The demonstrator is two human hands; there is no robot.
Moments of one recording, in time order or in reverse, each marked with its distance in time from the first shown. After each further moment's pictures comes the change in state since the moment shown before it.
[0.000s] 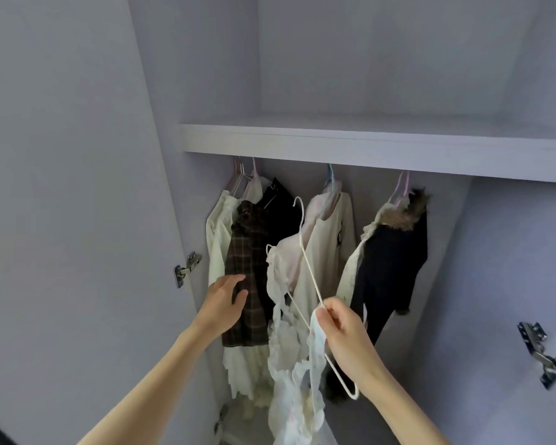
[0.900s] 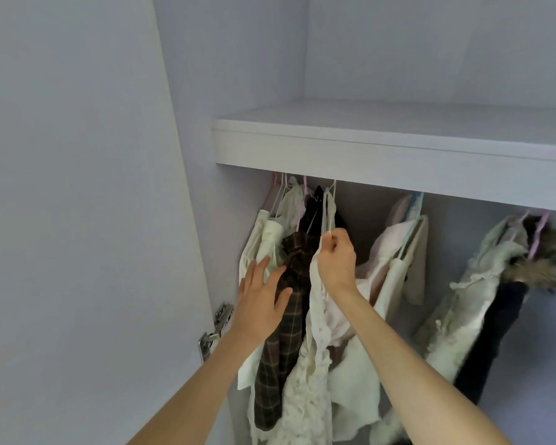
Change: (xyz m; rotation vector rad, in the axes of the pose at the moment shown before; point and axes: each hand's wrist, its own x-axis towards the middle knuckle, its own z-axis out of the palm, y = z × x) left_hand 0.196 -0.084 -0.005 0.151 0.083 0.209; right_hand 0.319 -0.012 0.128 -0.046 0.413 -0.084
